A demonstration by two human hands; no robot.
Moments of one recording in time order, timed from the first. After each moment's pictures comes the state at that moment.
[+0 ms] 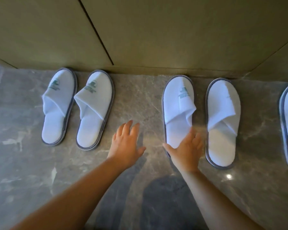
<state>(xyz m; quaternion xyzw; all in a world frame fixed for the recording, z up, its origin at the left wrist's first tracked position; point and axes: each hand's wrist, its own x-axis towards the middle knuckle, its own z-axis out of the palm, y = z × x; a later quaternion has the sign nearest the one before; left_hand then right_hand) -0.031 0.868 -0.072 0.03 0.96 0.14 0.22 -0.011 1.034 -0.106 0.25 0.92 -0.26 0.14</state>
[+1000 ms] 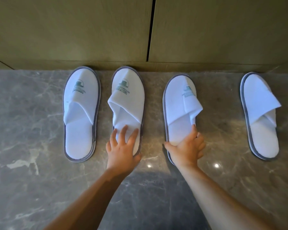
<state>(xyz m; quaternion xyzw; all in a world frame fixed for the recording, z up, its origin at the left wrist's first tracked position) -0.036 0.706 -0.142 0.06 0.96 0.15 0.22 -0.031 0.875 -0.120 0.39 0.87 -0.30 0.08</state>
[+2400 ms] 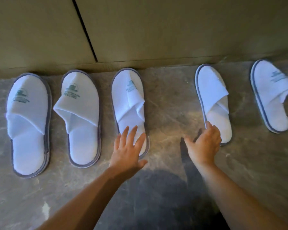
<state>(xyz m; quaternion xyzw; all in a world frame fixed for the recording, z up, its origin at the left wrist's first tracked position) -0.029 0.818 -0.124 0.24 0.93 0.10 0.27 0.007 1.023 -0.109 0.42 0.88 -0.22 0.00</state>
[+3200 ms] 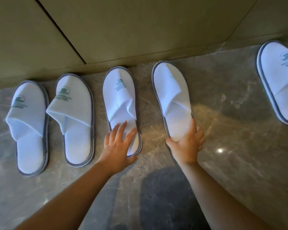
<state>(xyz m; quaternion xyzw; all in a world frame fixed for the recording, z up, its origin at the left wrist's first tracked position) -0.037 0.821 -0.125 0.24 0.93 0.07 0.26 0.009 1.008 -0.136 0.42 0.84 -0.34 0.00</state>
